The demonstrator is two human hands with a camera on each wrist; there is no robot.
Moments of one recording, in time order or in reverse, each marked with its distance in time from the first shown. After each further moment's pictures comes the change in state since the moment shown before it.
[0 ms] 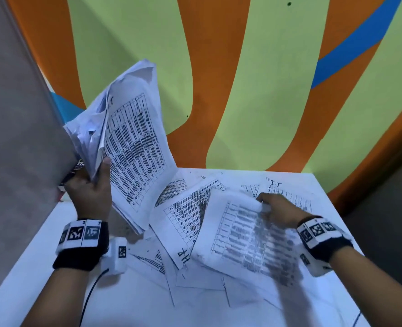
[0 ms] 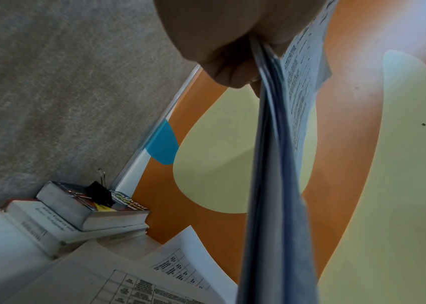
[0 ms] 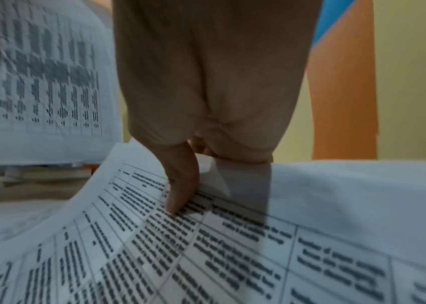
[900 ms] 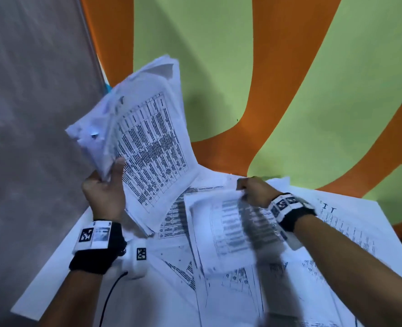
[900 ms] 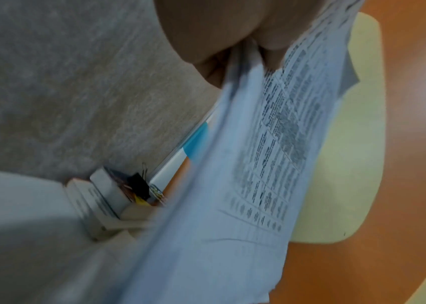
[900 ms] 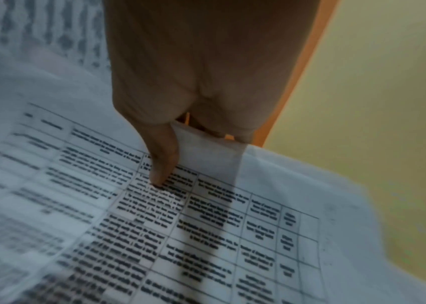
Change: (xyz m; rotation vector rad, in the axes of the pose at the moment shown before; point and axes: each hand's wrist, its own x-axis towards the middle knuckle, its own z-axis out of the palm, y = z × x) left_hand 0.028 -0.028 -0.025 -0.091 0.177 -0.263; right_hand 0.158 -0.114 0.020 -0.208 -0.017 -0.399
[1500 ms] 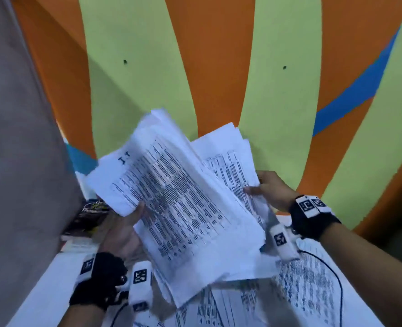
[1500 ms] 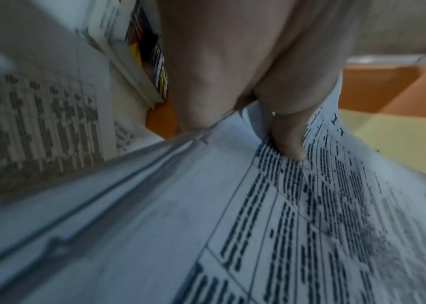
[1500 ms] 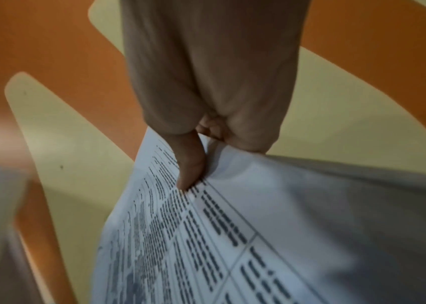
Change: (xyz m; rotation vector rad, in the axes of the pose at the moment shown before) left_hand -0.018 0.004 0.074 -0.422 -0.798 -0.629; right_hand -0.098 0.034 -0.120 0.986 0.472 0.126
